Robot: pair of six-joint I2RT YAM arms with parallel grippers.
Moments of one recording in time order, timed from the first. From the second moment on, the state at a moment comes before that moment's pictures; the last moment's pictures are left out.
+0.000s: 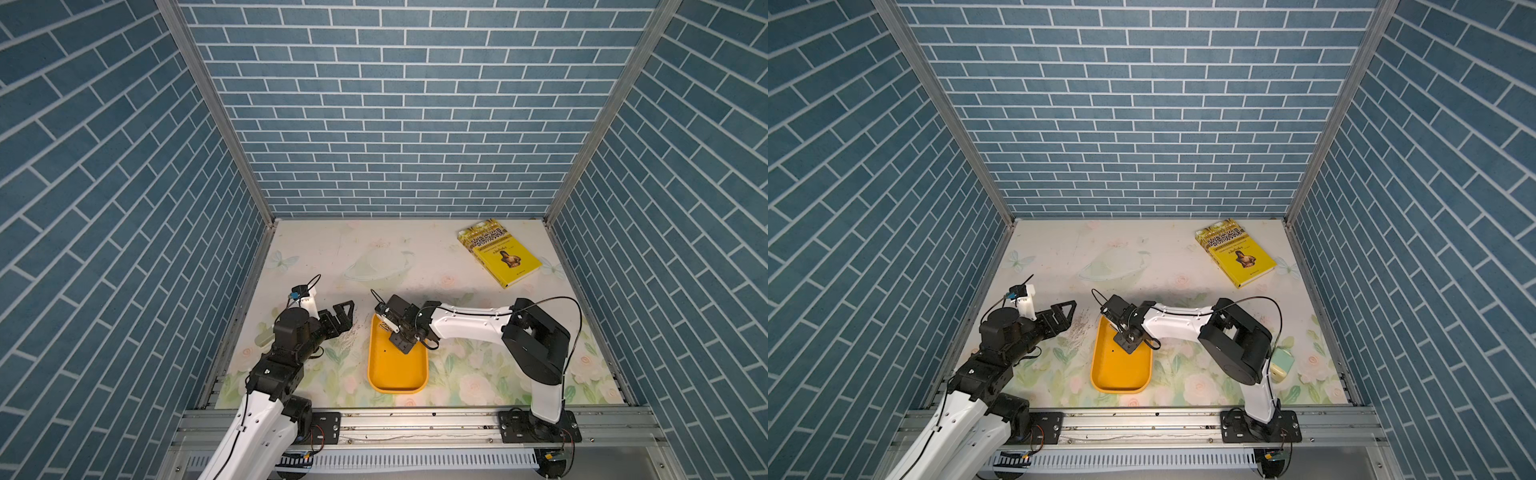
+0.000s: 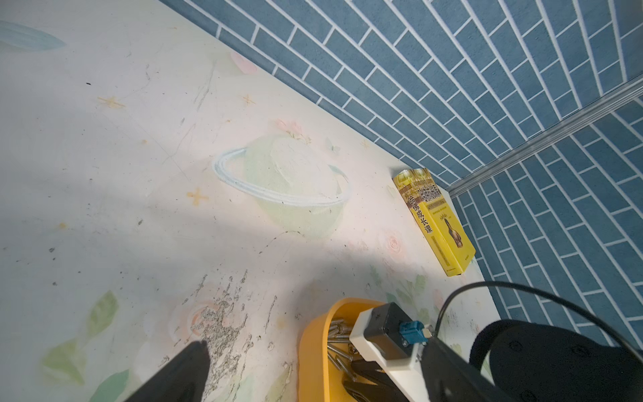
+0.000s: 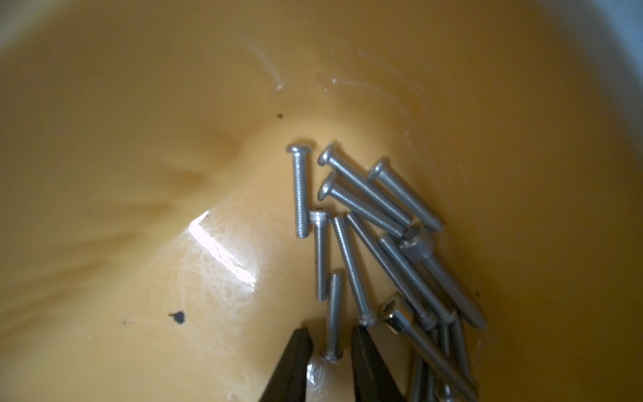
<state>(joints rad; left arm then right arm) -0.27 0.54 0.41 -0.29 0.14 -0.64 1.10 1.93 1.25 -0.53 0.08 0.10</state>
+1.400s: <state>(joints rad) -0.28 0.52 0.41 -0.28 0.21 -0.62 1.10 1.43 1.05 -0.44 0.22 0.13</state>
